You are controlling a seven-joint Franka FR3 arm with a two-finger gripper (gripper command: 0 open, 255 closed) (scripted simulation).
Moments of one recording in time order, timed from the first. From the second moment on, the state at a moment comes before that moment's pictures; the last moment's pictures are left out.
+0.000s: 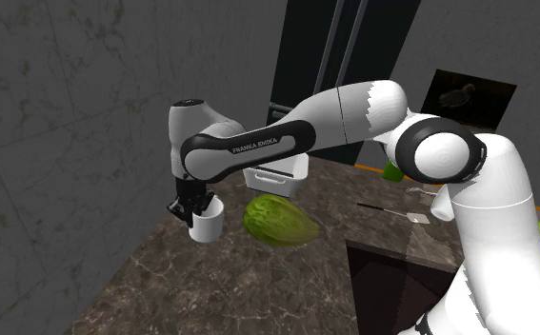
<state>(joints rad) 0.29 0.64 0.32 -1.43 -0.20 1.99 0.52</state>
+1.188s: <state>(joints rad) 0.29 0.59 0.33 -1.35 -0.18 1.85 0.51</state>
